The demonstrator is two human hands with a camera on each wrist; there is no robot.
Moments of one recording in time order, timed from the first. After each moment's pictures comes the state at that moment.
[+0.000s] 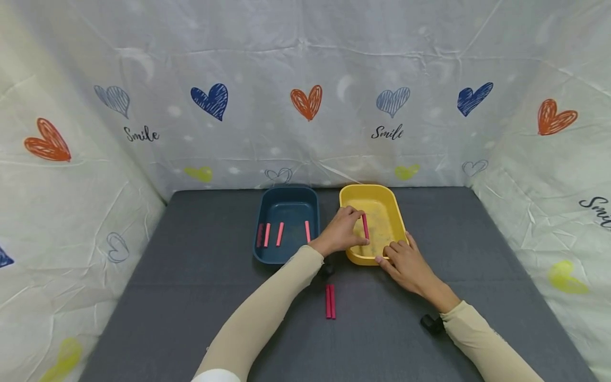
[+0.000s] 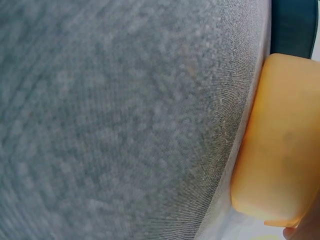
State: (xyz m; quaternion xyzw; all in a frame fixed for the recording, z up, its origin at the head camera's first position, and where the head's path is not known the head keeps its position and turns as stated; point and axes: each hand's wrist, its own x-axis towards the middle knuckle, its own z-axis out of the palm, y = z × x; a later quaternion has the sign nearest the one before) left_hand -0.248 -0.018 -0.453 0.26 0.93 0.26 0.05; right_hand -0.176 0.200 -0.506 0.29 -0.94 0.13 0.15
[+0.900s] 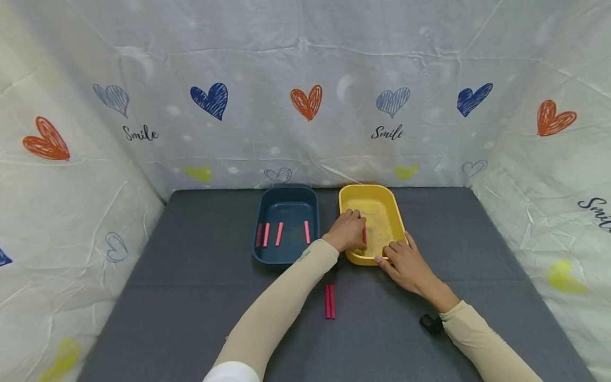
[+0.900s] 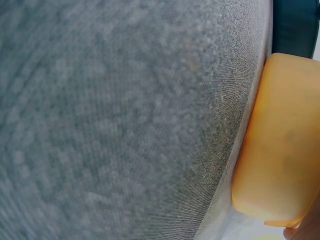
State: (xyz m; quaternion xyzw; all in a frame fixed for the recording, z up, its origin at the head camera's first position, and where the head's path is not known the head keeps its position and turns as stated) left_hand -0.252 0.007 -0.451 0.26 0.96 0.05 0.08; right_hand -0.176 0.201 -0.506 0.29 -0.94 0.13 0.14
